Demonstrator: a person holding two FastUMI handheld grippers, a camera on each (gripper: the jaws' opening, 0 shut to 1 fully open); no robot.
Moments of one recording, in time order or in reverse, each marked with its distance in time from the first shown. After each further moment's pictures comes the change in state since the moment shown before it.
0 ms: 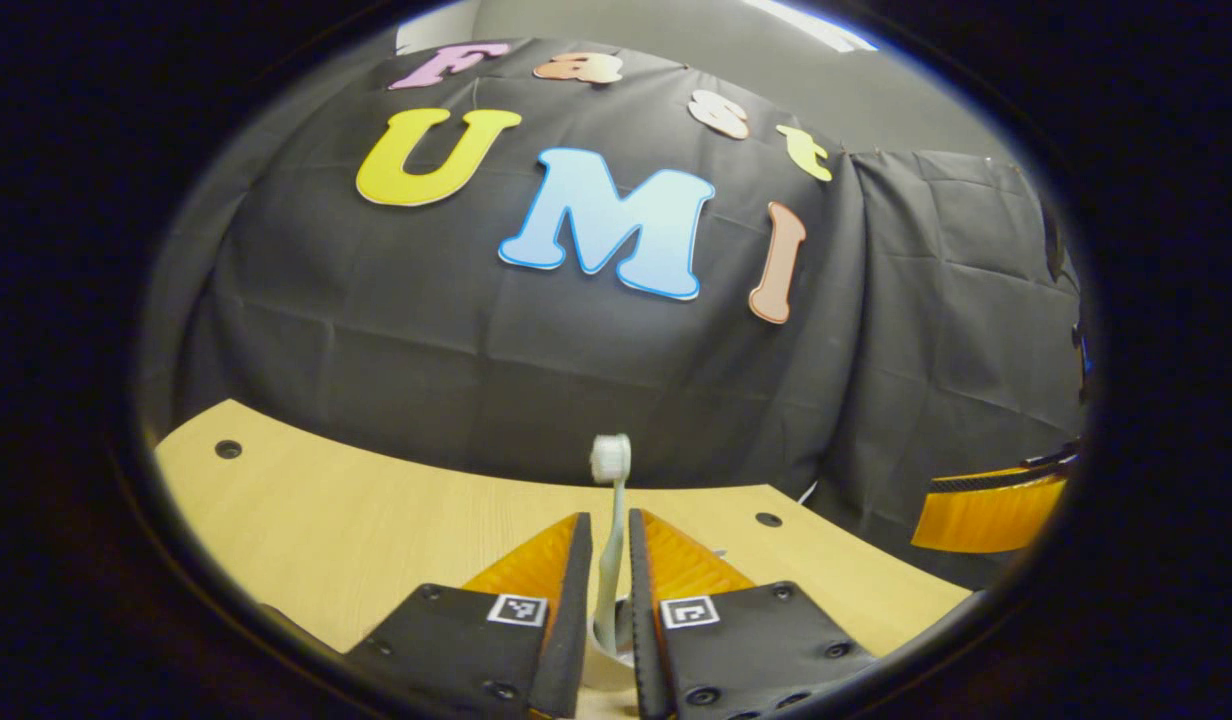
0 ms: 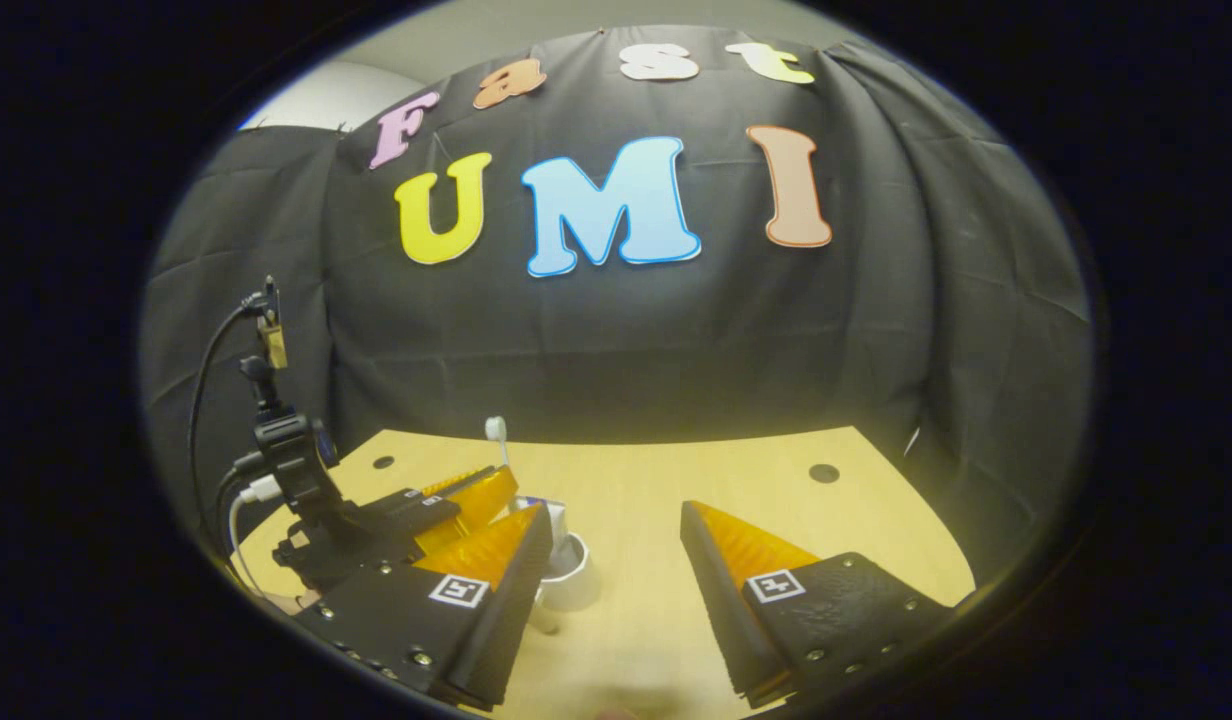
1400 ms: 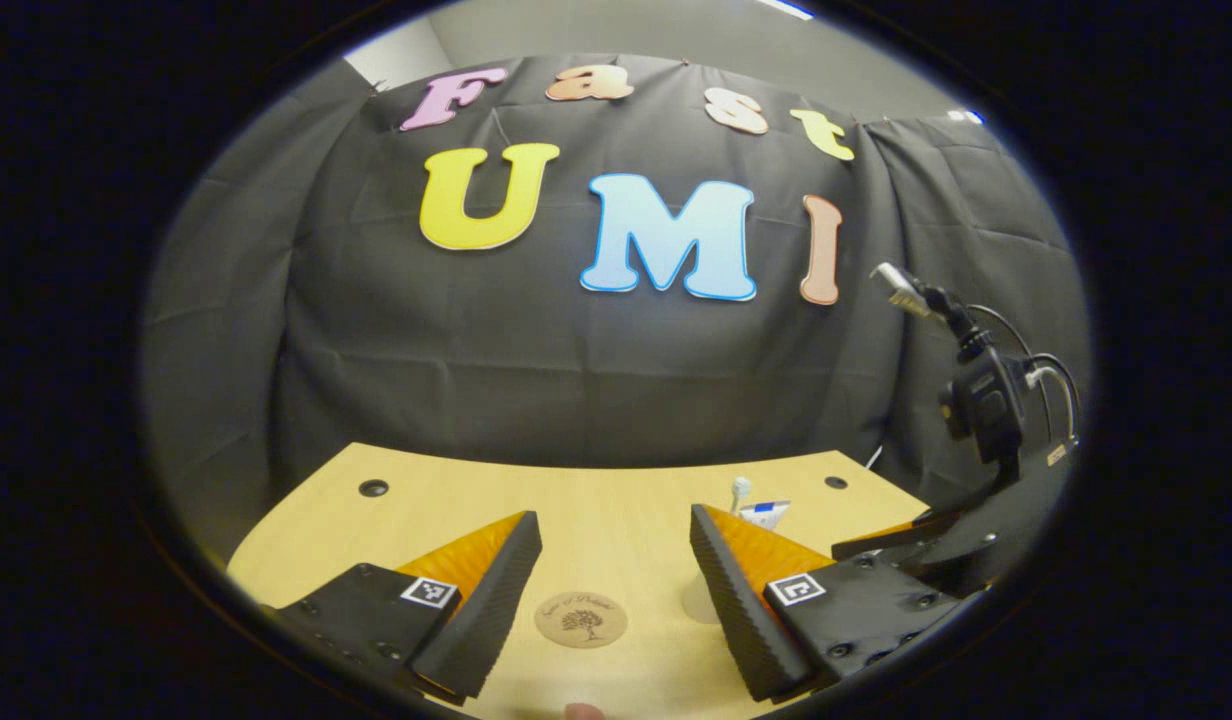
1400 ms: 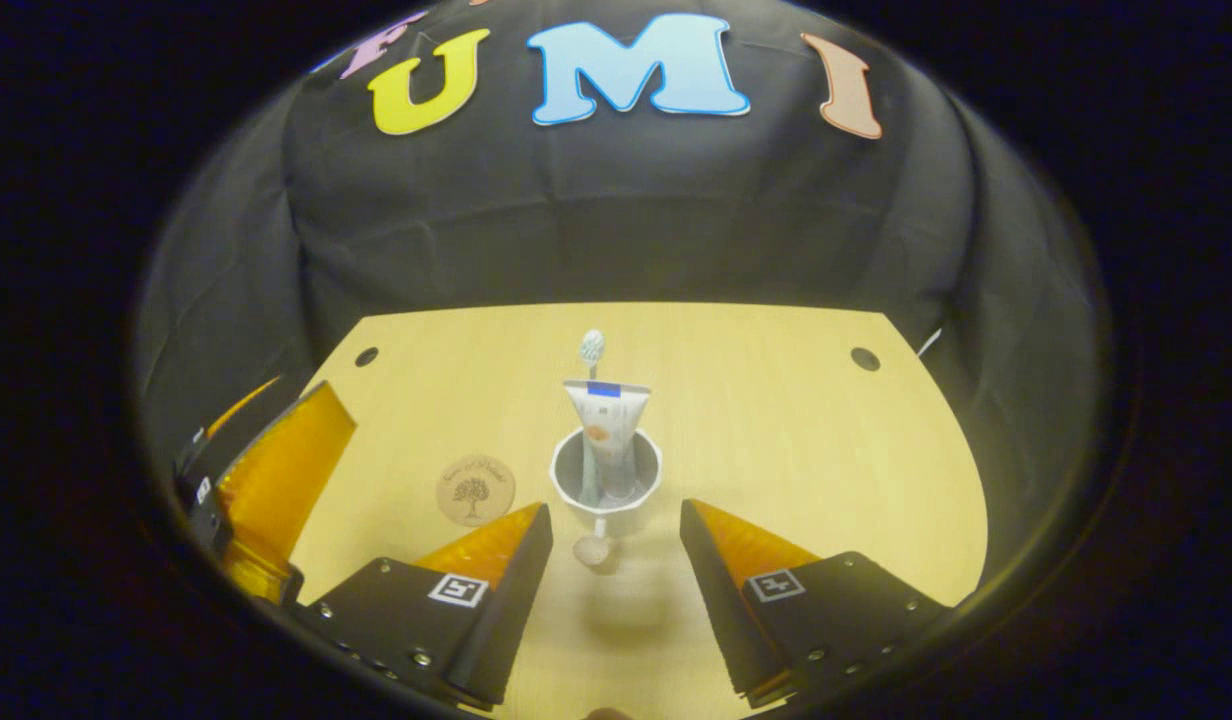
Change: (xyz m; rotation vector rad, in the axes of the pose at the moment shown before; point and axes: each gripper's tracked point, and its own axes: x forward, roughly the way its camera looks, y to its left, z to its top) left arm -0.137 0.063 0.049 0.120 0.035 0.228; right arm 0.035 0.056 -0.089 0.018 0.497 -0.064
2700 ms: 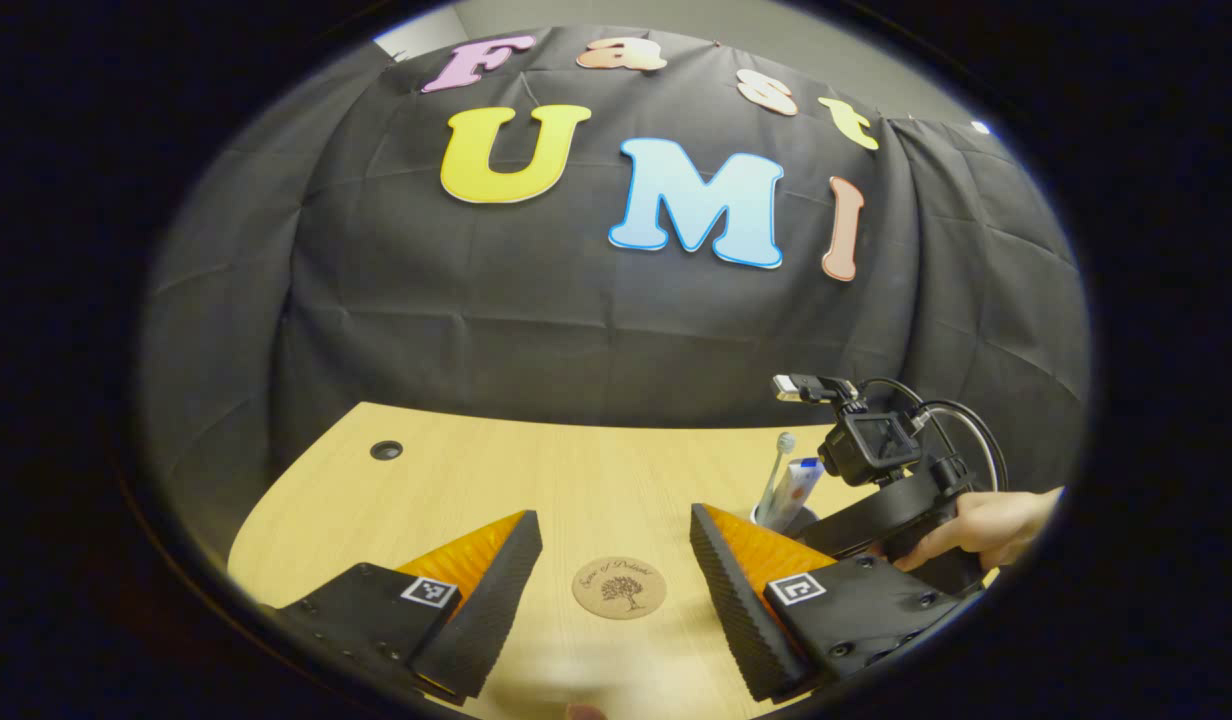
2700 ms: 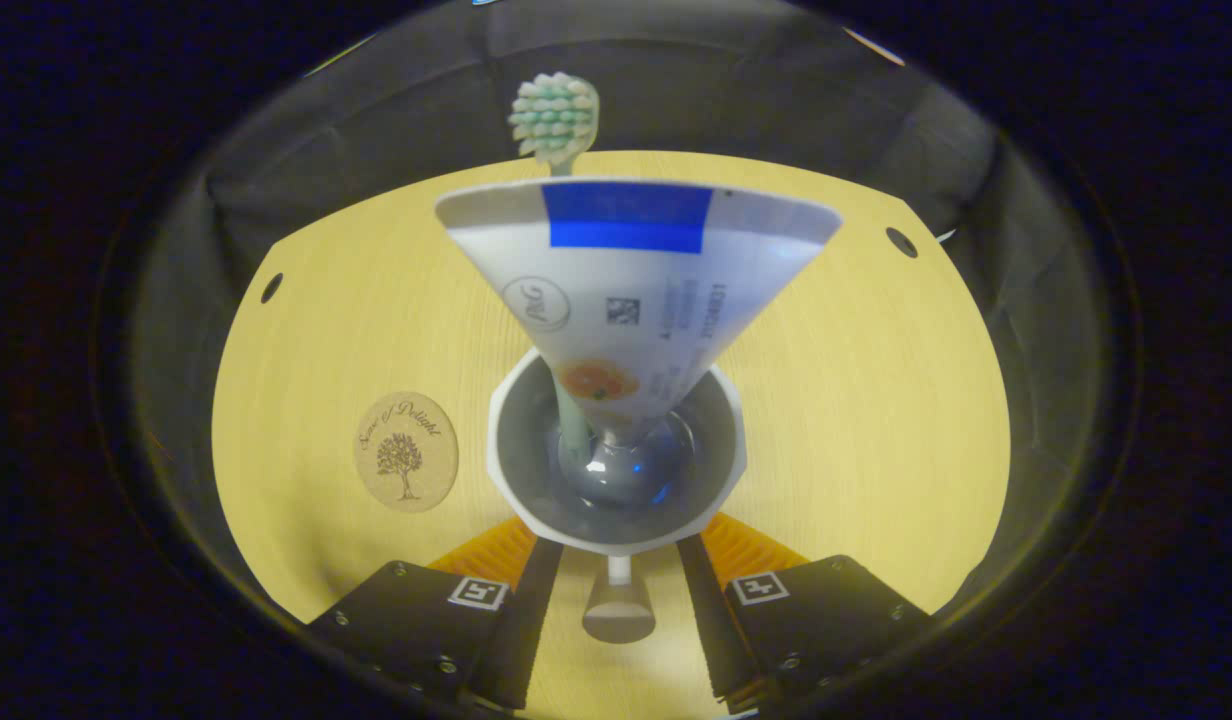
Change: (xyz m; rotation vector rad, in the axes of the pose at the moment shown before) left arm 0.010 0.046 -0.045 -0.060 0.110 -0.012; right arm 0.079 -0.001 -0.054 0.064 0.408 -0.092
